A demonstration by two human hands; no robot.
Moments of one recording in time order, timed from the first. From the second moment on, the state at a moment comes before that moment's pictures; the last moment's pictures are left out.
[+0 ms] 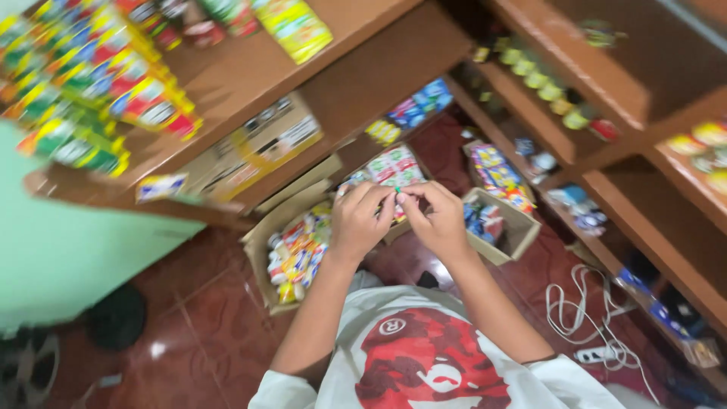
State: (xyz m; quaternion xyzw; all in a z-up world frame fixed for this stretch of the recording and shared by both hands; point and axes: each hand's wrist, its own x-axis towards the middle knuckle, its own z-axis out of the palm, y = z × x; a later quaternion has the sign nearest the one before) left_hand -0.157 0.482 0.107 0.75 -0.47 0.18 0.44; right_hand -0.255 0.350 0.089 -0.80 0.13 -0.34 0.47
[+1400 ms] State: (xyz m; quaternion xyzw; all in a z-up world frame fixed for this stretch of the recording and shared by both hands) left_hand 0.119 0.825 -0.003 0.85 -0.10 0.30 0.41; right_hand 0.133 0.640 0.014 -0.89 -0.23 -0.23 0.32
